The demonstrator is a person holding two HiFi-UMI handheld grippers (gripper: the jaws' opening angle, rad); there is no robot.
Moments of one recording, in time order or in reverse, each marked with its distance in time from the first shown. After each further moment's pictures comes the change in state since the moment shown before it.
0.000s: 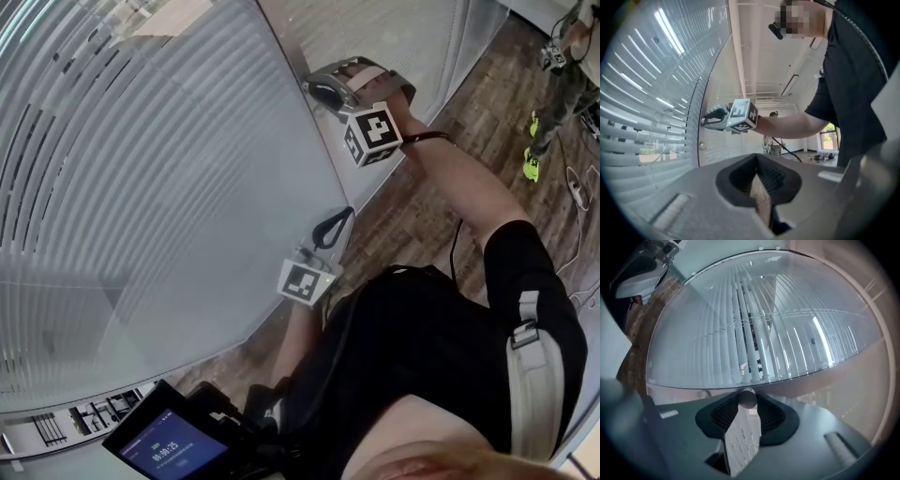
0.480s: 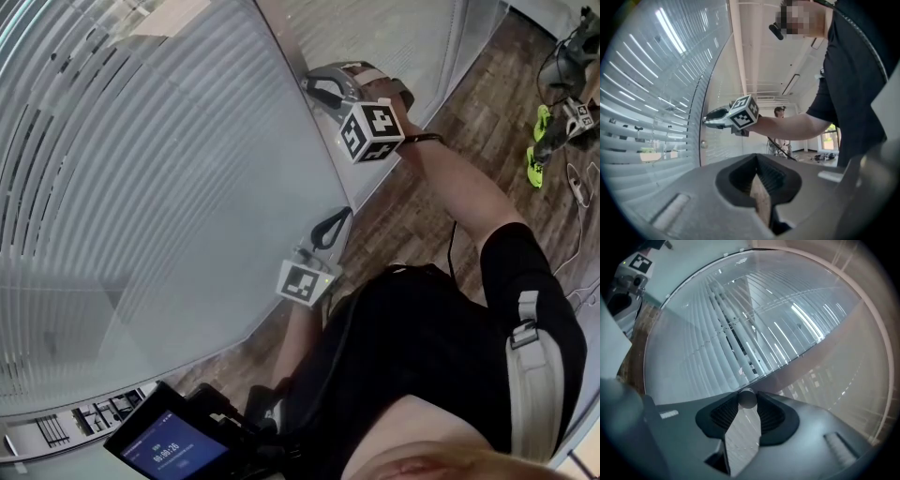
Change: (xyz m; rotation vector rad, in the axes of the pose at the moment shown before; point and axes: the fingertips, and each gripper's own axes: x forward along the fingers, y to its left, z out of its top) left arm 0.001 -0.001 -0.001 -0.014 0.011 0.010; right arm -0.006 -0.010 -0.004 0.318 -0.040 0.004
